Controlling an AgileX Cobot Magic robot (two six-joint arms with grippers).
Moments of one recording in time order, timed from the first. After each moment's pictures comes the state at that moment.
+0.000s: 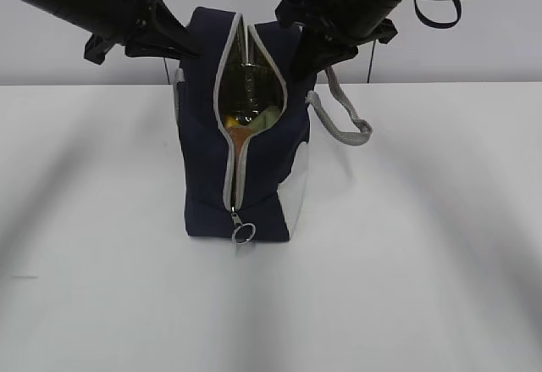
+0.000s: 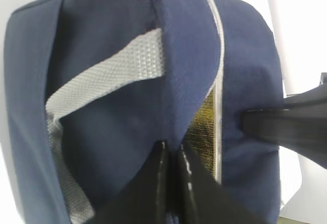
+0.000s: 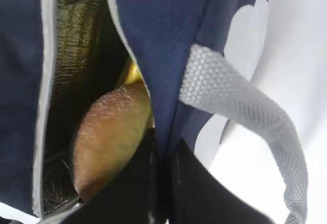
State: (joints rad) left arm -0.20 1.90 -1.59 -0.91 0.93 0.25; right arm 0.34 2.03 -1.90 0.44 1.10 -0.23
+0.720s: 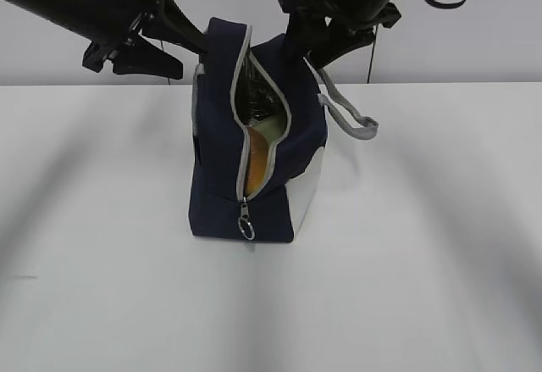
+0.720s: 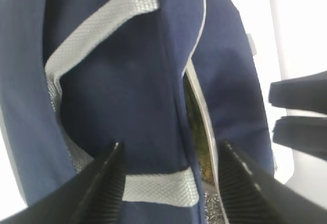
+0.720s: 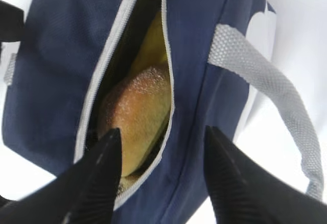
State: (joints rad) left arm -0.18 1.91 -1.59 -0.92 0.99 0.26; right arm 0.34 2.03 -2.00 0.41 1.21 -0.23
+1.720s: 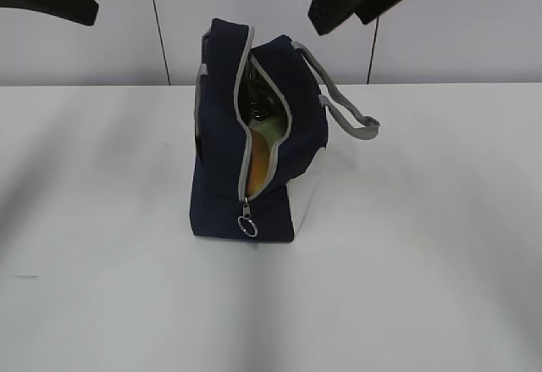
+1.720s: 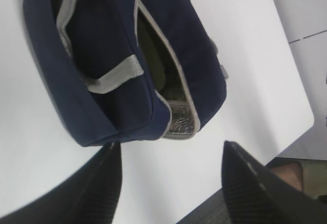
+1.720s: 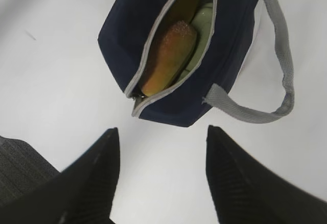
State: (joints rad) left arm -0.15 1.58 -1.59 -0.69 1.23 0.17; right arm 0.50 1.59 -1.70 0.19 1.21 -0.17
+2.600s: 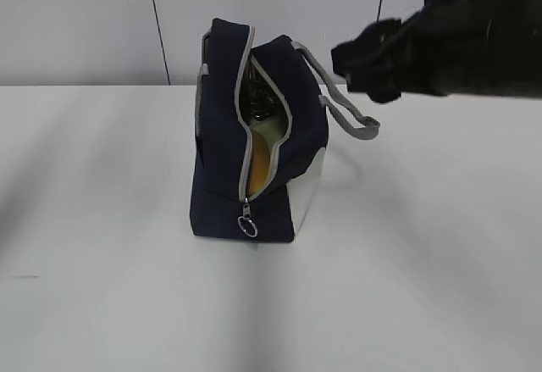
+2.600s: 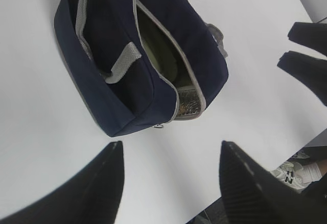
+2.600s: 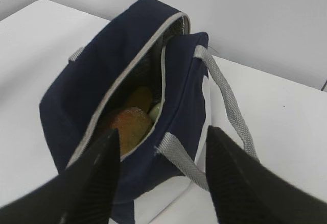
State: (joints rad) left arm -0.23 1.42 -1.59 -0.50 1.25 0.13; right arm 0.53 1.31 -0.87 0.17 0.08 -0.18
